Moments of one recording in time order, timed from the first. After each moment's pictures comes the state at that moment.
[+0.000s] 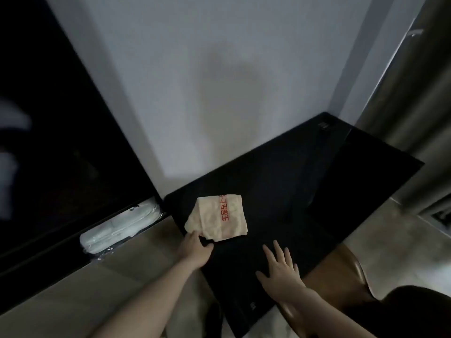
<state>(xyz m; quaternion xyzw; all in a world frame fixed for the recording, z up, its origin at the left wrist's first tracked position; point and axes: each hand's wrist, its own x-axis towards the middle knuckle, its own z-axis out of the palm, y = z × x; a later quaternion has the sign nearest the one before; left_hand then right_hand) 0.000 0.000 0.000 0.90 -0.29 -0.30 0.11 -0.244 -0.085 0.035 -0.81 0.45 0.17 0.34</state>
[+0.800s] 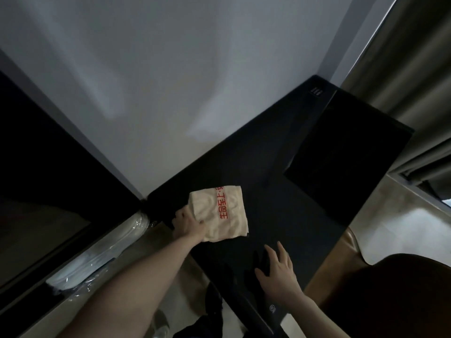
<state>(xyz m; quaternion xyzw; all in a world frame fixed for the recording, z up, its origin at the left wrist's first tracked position) 0.115 -0.085 -0.074 0.91 -0.27 -0.31 0.11 -0.156 -0.086 -0.023 -0.69 0.58 0.14 0.41</state>
